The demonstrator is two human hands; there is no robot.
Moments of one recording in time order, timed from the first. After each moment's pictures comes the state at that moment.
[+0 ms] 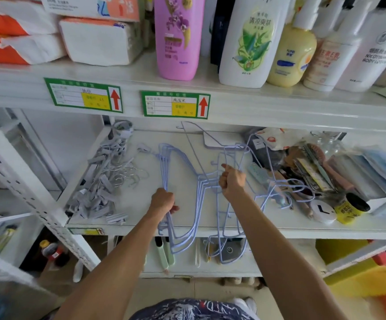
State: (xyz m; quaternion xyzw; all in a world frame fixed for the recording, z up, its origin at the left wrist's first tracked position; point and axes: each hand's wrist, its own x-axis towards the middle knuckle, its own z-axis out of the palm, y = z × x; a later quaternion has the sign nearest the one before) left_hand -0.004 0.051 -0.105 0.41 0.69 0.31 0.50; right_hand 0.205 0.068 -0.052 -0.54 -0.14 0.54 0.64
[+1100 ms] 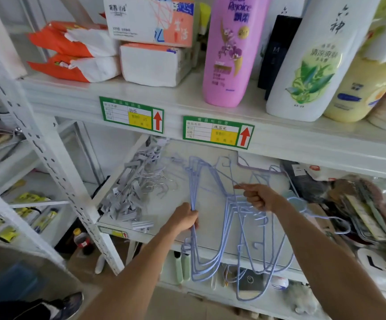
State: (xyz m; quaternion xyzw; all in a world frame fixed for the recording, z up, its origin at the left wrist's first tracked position) left_hand -0.024 0.051 -0.101 0.49 0.67 0.24 0.50; right_hand 0.256 0.145 -0.065 -0.49 -0.33 0.77 0.25
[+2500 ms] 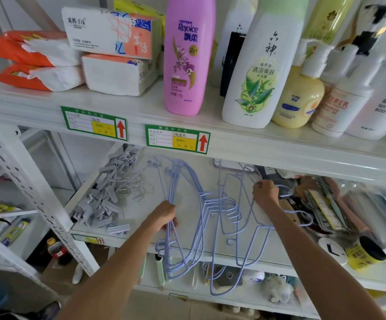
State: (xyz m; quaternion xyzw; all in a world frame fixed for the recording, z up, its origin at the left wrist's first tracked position) left_hand -0.006 0.049 -0.058 0.44 0.70 0.22 0.52; right_hand 0.319 0.121 -0.045 -0.80 -0.49 0.21 0.29
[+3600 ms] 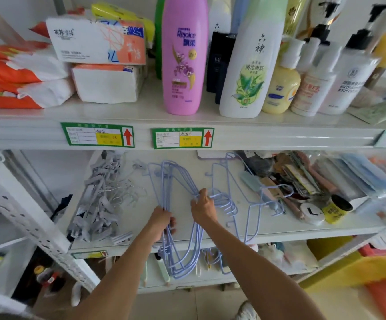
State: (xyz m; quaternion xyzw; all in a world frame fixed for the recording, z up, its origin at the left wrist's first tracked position) left_hand -0.023 0.040 -0.084 0.33 0.64 0.30 0.63; right_hand 0.115 0.029 -0.068 -0.79 -0.49 0.26 0.27
